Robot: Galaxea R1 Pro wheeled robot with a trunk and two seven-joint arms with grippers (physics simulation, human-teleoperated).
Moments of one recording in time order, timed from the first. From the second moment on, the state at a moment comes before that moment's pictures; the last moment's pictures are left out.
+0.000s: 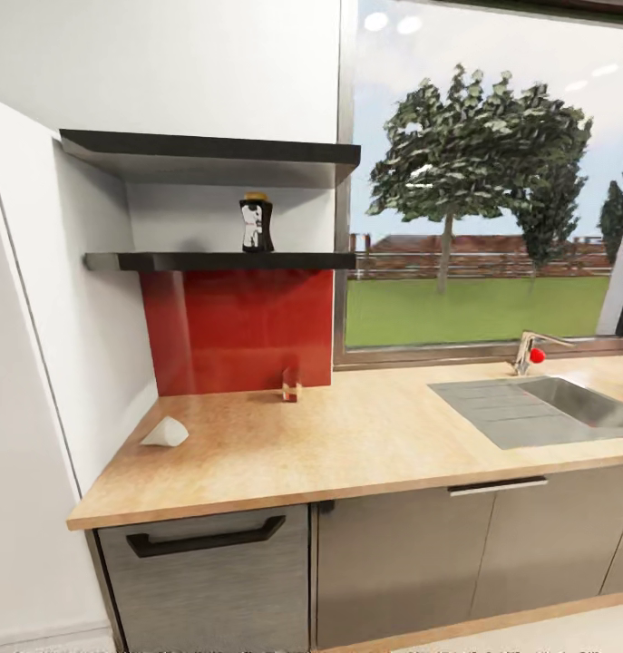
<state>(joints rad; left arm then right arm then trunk) -0.03 0.01 0.06 -0.04 0.41 -0.41 -0.04 -0.59 -0.71 -0.04 0.05 0.16 -0.16 -0.08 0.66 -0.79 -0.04</state>
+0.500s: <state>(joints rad) -0.03 0.01 0.06 -0.04 0.43 -0.40 -0.03 -0.28 -0.37 -0.04 0.03 0.30 -0.15 0.37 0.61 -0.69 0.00</state>
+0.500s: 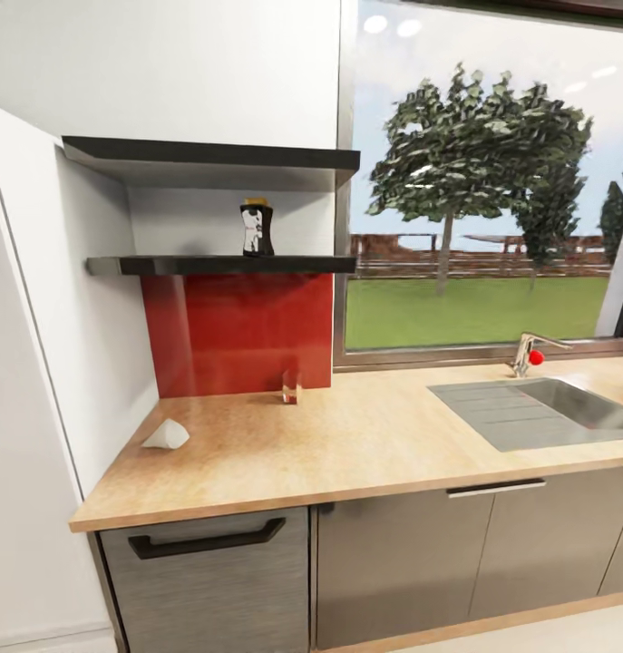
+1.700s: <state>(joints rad) -0.03 0.01 0.06 -0.03 0.52 -0.42 -0.03 -0.25 -0.34 -0.04 0.03 0.27 -0.23 0.21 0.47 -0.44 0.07</state>
